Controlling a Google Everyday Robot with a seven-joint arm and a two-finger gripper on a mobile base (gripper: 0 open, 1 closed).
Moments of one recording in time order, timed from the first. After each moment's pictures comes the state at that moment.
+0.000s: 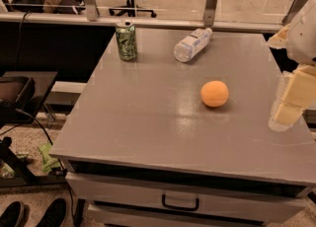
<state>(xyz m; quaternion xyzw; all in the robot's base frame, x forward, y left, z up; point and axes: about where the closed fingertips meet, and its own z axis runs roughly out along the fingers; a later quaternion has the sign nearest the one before) 0.438 -0.217 0.976 -0.60 0.78 -0.03 0.16</state>
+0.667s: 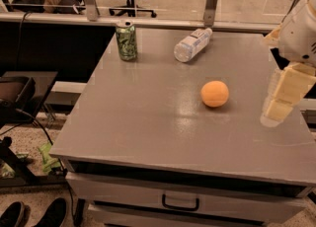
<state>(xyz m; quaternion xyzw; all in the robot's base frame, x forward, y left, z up) 0.450 -0.211 0.971 -0.60 0.78 -0.02 0.16</state>
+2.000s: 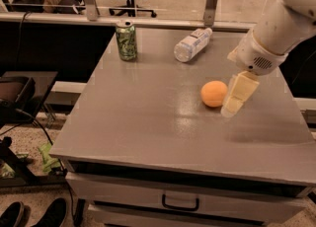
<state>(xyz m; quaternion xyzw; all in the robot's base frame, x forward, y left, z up) 0.541 -0.185 0.887 -0.60 0.78 0.03 0.18</state>
